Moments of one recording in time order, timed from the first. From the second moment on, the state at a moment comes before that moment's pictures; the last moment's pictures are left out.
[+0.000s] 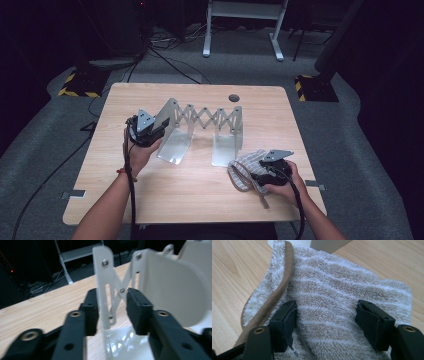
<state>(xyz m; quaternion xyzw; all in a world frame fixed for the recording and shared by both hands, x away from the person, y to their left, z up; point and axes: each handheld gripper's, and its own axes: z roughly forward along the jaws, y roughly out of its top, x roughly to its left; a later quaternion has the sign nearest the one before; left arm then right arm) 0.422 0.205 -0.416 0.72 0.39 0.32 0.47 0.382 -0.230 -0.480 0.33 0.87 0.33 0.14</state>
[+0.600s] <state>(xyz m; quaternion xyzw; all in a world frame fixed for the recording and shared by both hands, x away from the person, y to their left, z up) 0.359 0.199 -0.386 0.72 0.37 0.32 0.50 0.390 -0.238 -0.483 0.34 0.87 0.34 0.13</state>
